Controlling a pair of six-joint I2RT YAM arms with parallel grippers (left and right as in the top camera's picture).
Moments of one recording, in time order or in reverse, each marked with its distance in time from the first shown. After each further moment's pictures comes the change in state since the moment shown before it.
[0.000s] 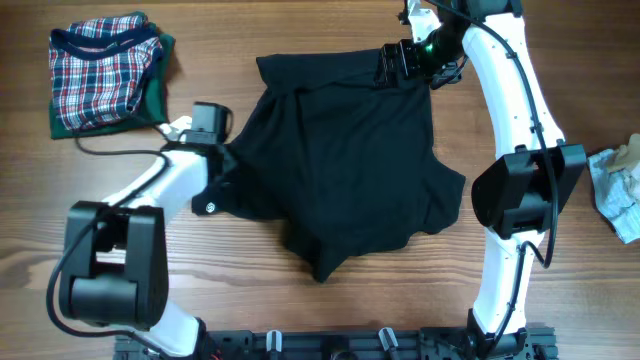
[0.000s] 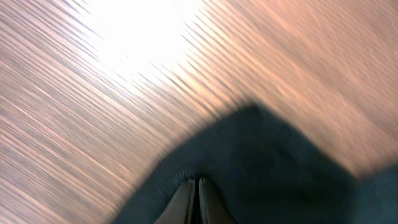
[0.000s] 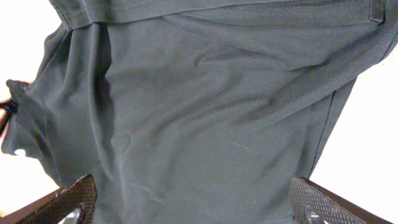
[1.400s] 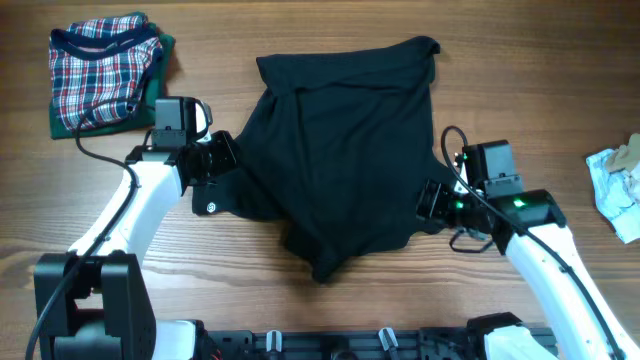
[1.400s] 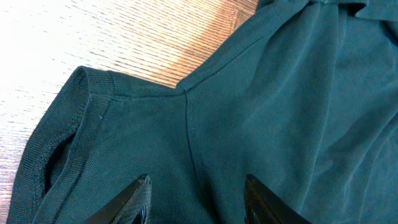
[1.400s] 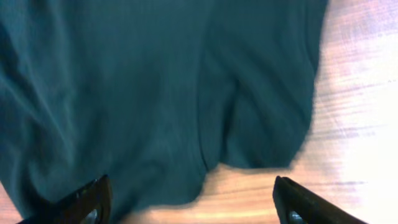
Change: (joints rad) left arm 0.071 -0.182 -0.001 -0.054 0.550 0.308; right arm 0.012 -1.077 -1.506 0.597 0.159 0.538
